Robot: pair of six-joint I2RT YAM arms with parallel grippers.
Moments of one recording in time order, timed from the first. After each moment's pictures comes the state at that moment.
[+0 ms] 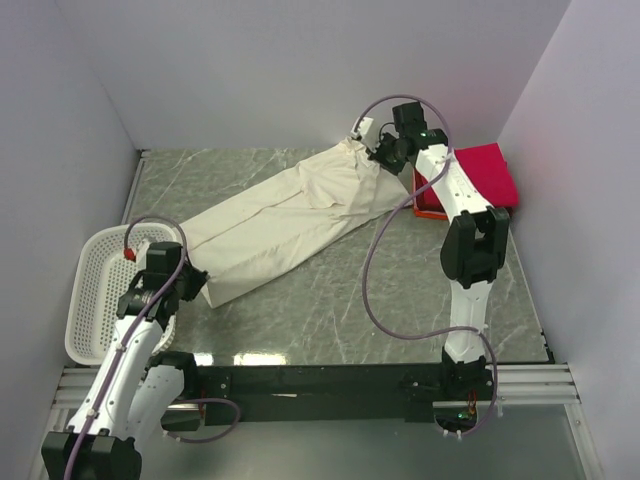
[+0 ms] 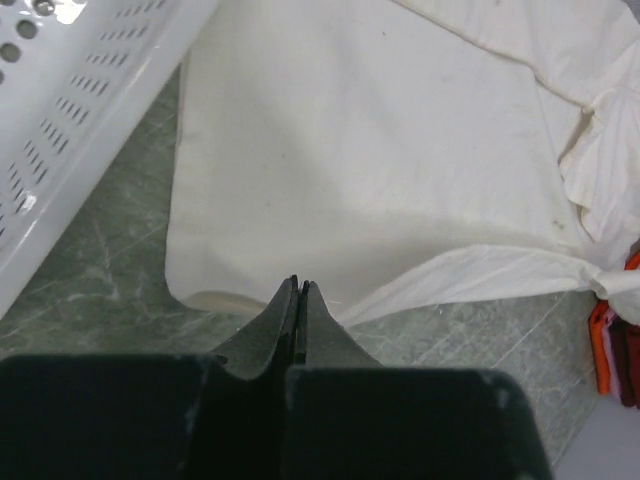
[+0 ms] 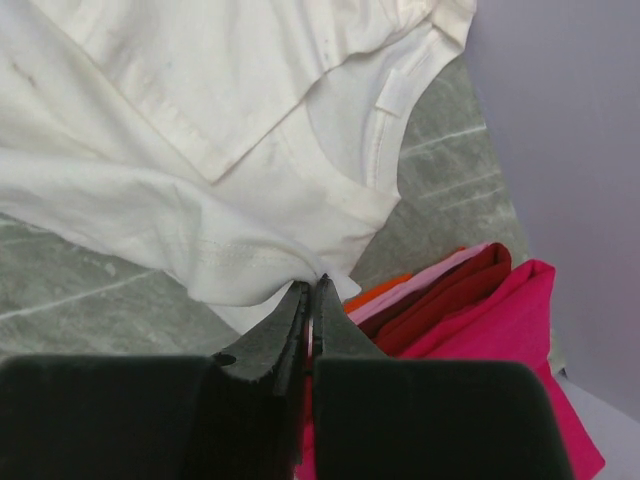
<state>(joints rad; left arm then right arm) -0.08 0.74 0.59 -0.63 -0.11 -1.01 0.22 2.08 2.00 -0.77 -0.22 -0.88</state>
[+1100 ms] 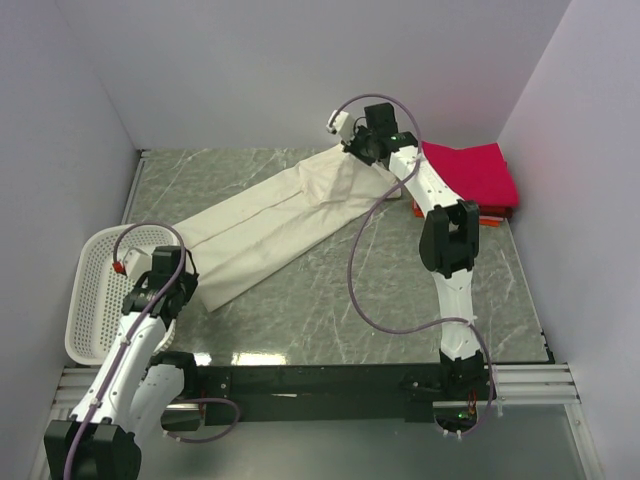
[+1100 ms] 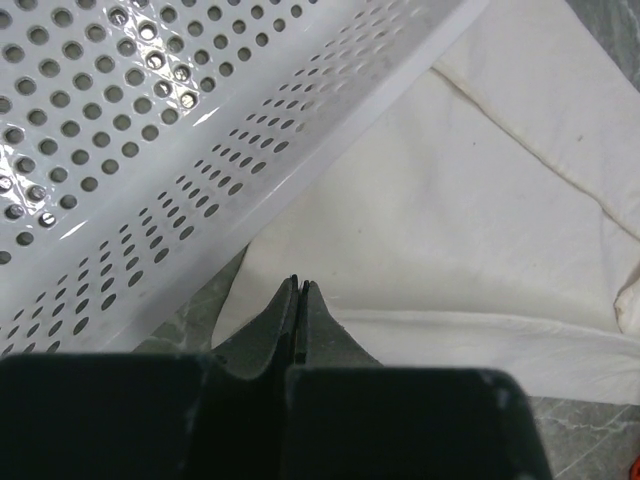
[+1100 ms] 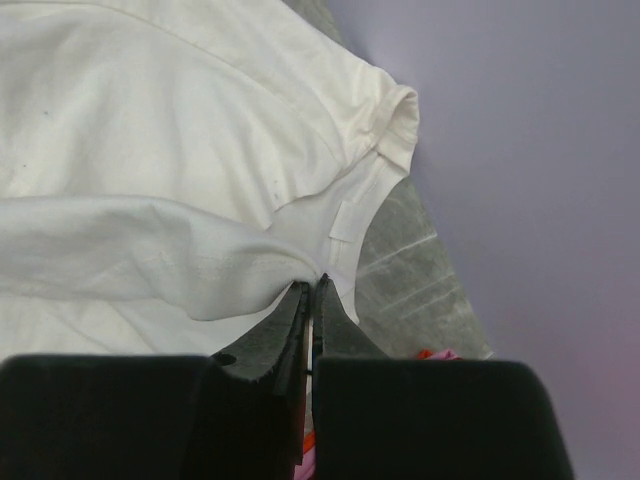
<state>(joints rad) -0.08 0.77 0.54 -0.64 -0.37 -1.14 0.32 2.28 2.18 -0.57 -0.15 -0.81</state>
